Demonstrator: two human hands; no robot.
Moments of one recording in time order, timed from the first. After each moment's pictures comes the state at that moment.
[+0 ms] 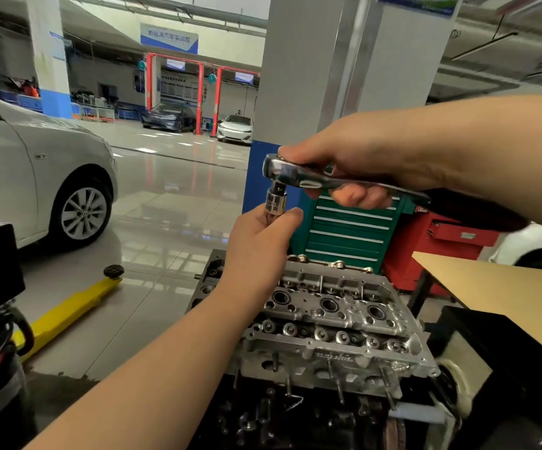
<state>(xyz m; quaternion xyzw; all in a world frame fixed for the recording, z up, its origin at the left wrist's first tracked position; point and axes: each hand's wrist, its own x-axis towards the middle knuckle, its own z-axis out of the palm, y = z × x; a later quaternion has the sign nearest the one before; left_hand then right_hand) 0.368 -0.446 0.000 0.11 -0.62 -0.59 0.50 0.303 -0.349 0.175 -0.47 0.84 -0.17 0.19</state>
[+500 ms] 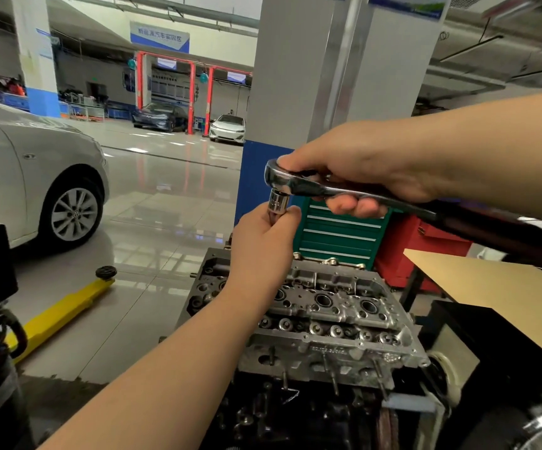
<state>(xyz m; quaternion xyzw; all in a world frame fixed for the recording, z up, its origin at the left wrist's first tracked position) 0.367 -0.435 0.004 0.14 -0.65 -0.52 0.53 0.315 -0.340 0.166 -0.44 0.86 -0.20 0.17</state>
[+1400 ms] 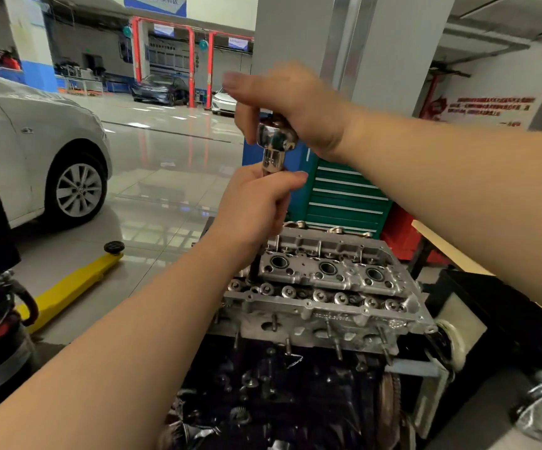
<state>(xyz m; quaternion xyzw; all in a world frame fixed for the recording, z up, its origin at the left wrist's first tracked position) 0.379 -0.447 0.011 0.06 -0.64 -0.64 0.42 0.301 -0.405 0.133 -0.71 0.62 -0.33 0.03</state>
